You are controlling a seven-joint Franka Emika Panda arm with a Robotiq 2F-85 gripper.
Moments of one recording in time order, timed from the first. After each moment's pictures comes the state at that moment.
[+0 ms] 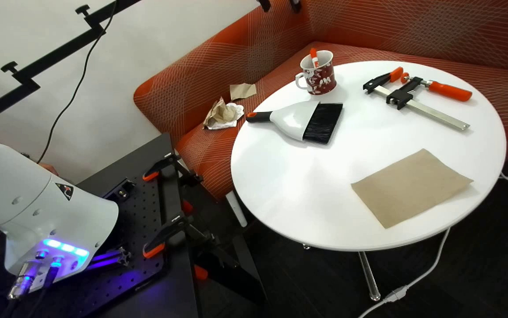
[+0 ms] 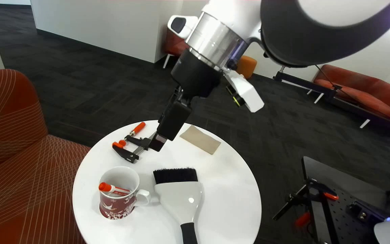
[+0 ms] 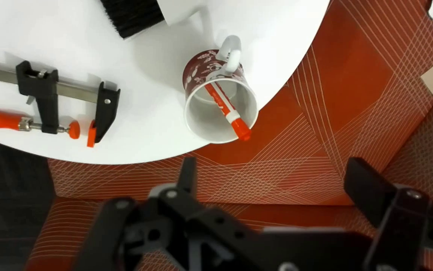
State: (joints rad) arm 0.05 0.30 0.17 -2.15 0.31 2.76 -0.44
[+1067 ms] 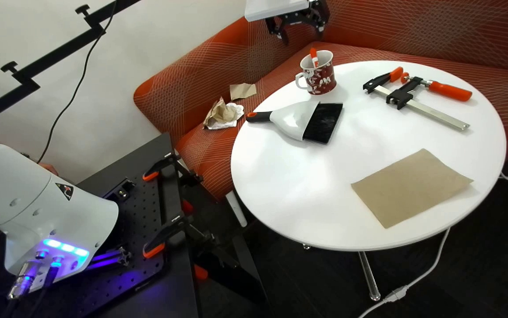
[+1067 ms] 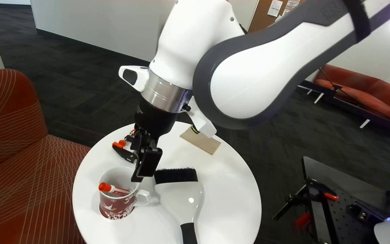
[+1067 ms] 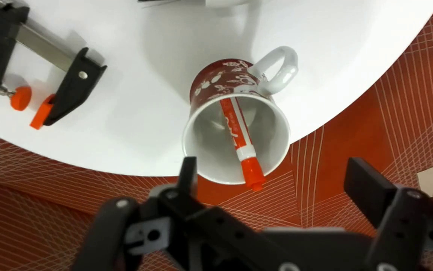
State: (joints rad) arm -0.01 0.62 0.24 -1.90 -0.01 2.72 -0.55
